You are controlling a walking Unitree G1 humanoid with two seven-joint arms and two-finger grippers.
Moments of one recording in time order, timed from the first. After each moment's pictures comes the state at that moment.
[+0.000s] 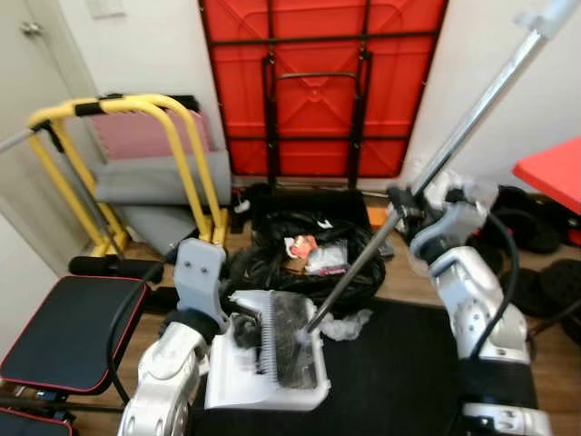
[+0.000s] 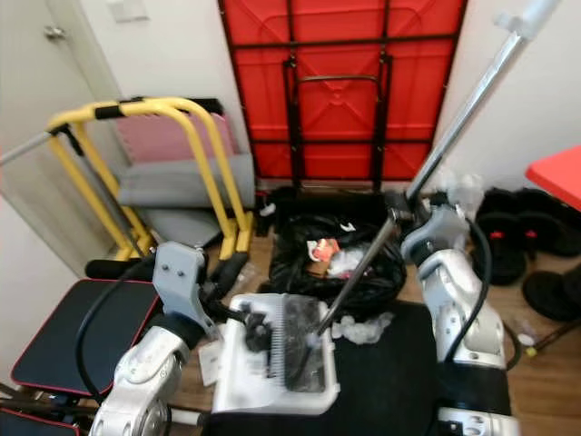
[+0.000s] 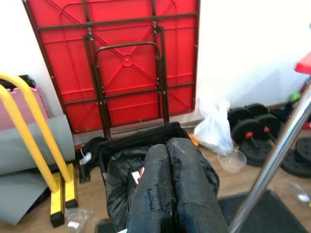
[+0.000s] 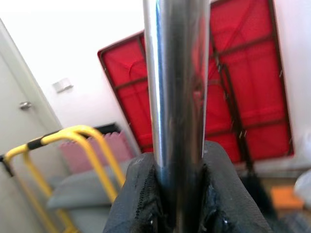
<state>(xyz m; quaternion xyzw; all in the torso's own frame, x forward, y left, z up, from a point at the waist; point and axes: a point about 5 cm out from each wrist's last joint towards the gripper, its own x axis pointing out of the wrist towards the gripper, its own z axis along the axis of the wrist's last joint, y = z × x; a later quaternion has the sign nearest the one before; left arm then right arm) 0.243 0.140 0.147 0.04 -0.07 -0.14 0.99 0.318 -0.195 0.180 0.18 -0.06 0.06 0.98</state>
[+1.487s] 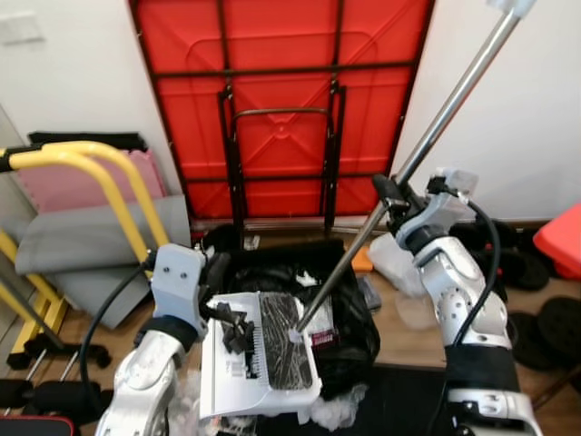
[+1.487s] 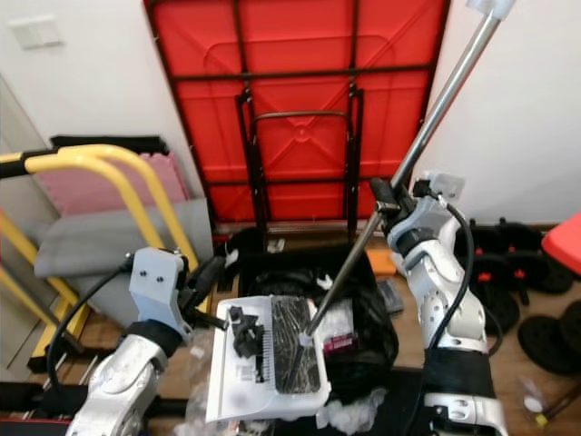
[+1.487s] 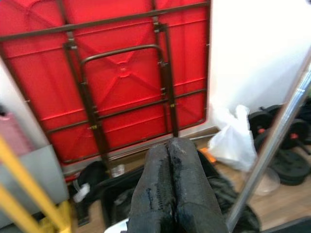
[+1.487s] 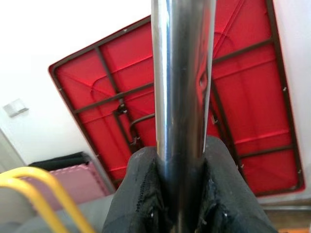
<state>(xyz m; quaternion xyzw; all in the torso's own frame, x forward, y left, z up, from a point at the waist) 0.236 0.134 0.144 0.03 -0.06 -0.15 0.99 0.343 -0.207 0.198 0.16 -0.08 0.05 0.98</state>
